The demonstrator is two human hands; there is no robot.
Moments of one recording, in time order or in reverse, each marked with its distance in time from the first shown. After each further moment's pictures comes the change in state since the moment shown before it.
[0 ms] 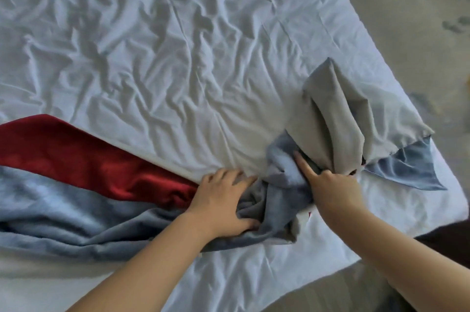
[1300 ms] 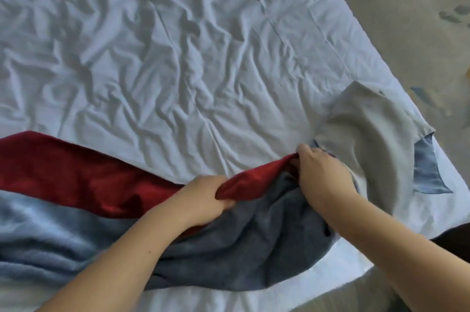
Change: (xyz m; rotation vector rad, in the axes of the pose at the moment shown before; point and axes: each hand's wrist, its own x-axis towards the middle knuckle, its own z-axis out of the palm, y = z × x) left_hand 0.008 -0.017 -0.066 -0.539 -0.265 -0.262; right_hand 0.033 -0.009 -0.053 0.376 0.021 0.133
